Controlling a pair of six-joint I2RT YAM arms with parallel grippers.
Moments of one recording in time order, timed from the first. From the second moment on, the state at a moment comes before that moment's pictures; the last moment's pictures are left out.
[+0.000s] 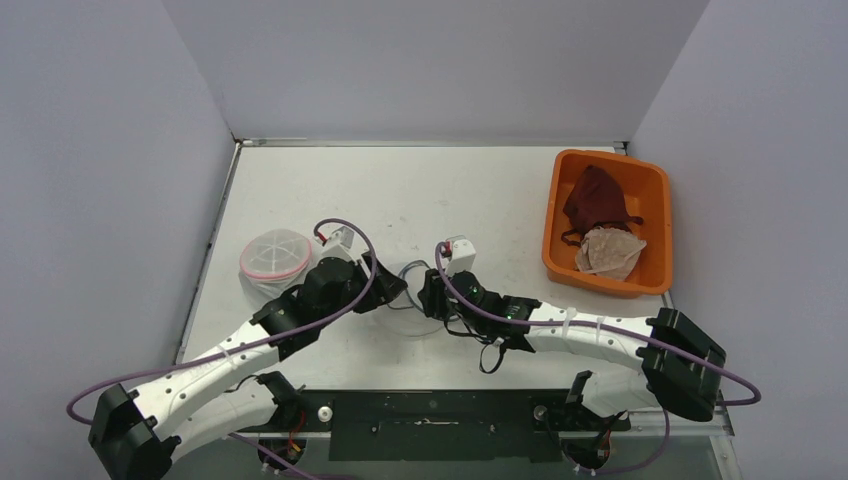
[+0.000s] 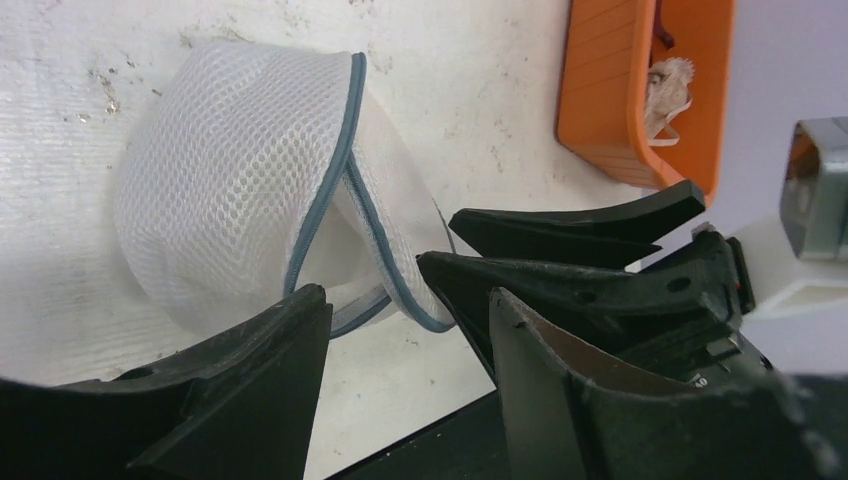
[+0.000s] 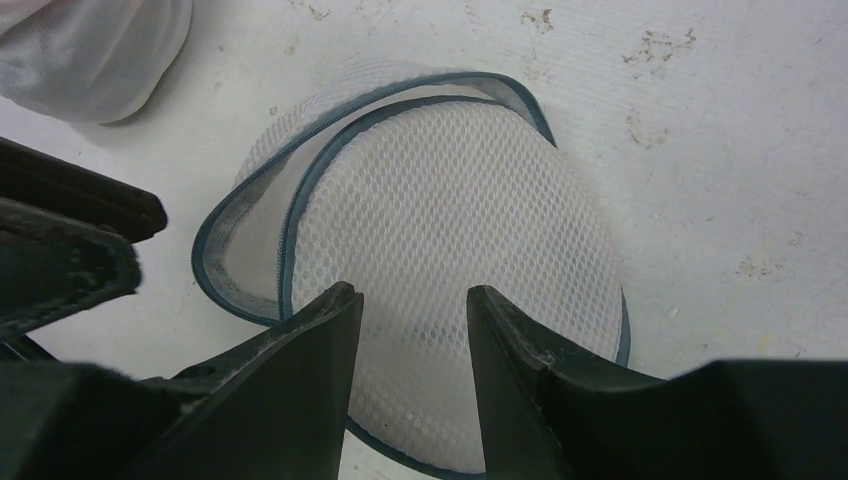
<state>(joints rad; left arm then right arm) -0.79 0.86 0.60 -0.24 -0.15 -1.01 1.05 1.30 0.69 0.07 0.36 0.56</state>
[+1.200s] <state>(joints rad) -0.77 1.08 0.62 -0.15 -0.03 -1.03 0.98 1.11 0.64 0.05 0.37 0.56</state>
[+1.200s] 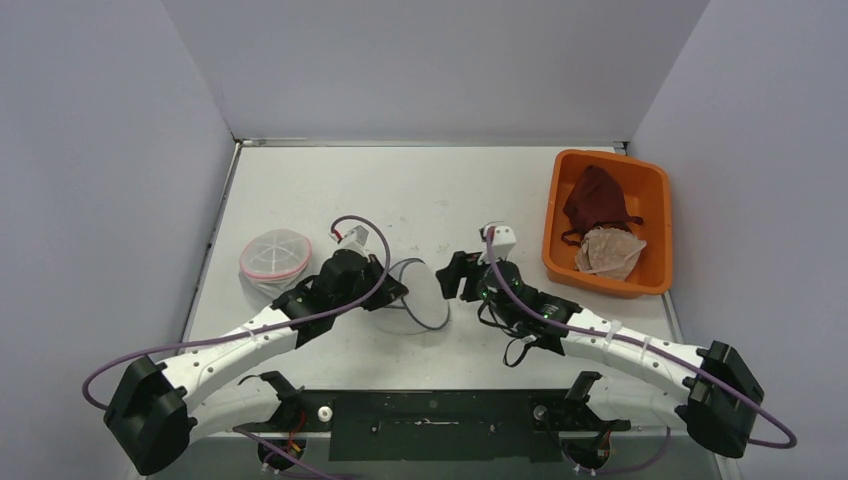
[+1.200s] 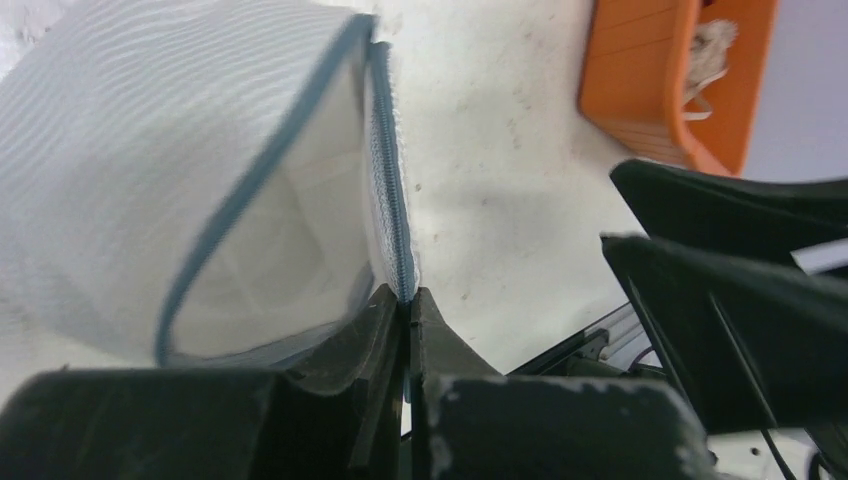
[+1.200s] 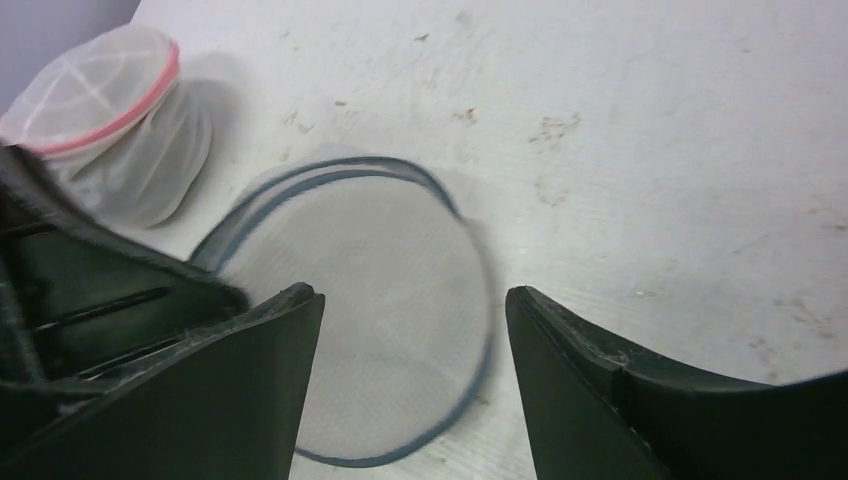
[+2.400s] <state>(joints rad) -0.48 0.80 0.42 0.21 0.31 -0.97 0.63 1.65 0.37 1.05 -0.32 1.08</state>
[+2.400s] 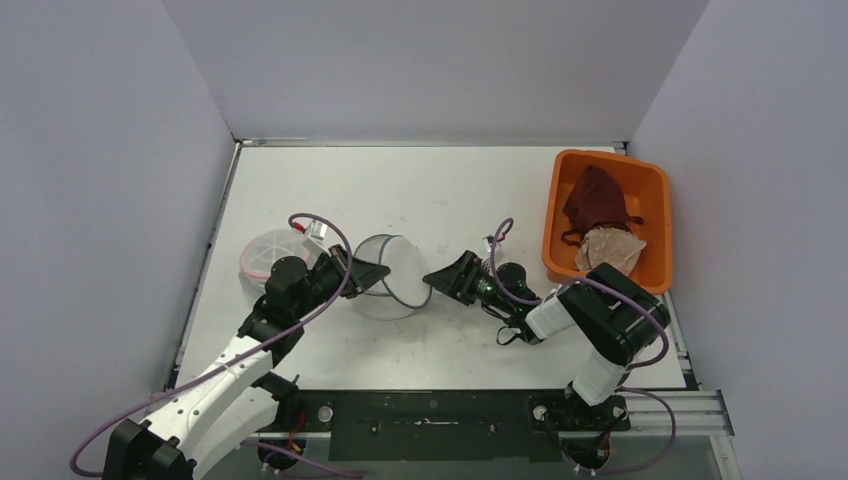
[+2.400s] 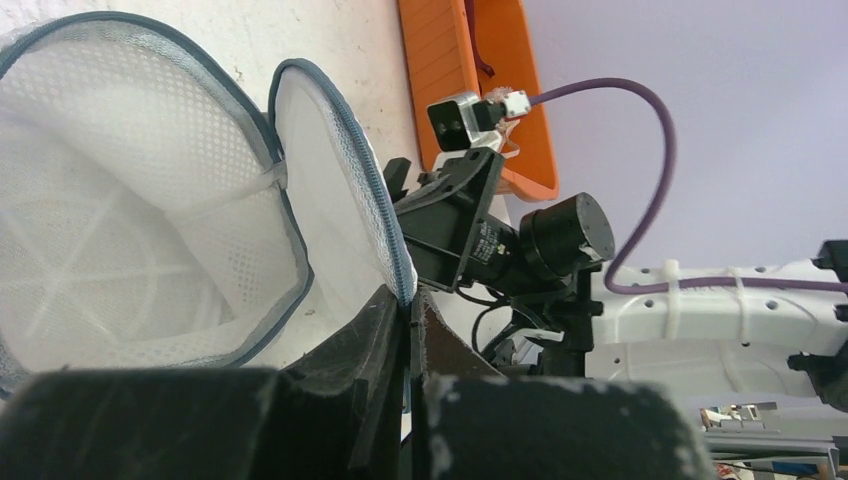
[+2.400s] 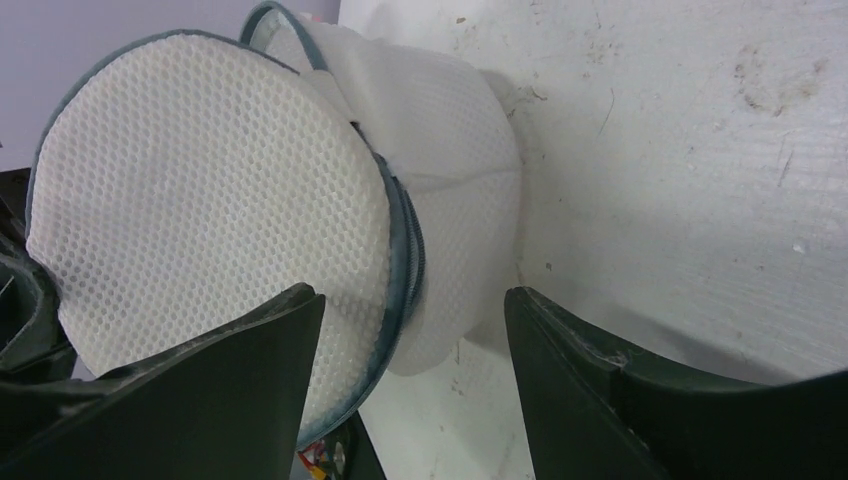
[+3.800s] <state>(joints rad) -0.47 0.81 0.42 0.13 0.32 -0.93 0.60 1.18 0.44 0.41 -0.25 0.76</state>
